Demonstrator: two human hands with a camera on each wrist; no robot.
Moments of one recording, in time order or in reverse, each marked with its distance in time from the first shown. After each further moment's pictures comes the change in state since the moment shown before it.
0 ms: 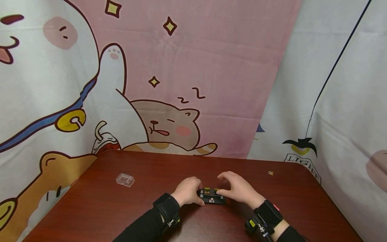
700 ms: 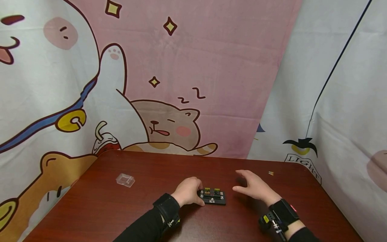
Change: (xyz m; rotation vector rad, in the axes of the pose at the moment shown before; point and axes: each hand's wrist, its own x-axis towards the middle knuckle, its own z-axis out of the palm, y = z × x) left_hand 0.000 0.000 0.000 -0.004 -0.010 -0.004; right_hand -0.021 0.044 -0.028 -0.058 0.009 0.160
